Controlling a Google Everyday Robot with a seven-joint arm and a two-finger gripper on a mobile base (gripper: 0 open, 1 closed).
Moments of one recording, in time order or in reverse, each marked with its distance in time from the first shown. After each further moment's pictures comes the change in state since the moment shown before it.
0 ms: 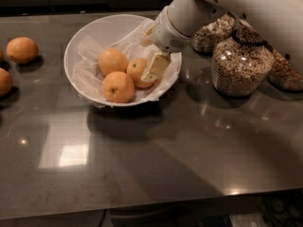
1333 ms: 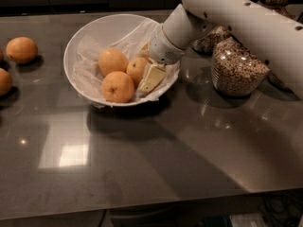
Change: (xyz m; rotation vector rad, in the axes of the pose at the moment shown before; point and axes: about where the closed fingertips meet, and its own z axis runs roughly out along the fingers) arm 0.011 0.014 0.042 -0.112 -0.055 0.040
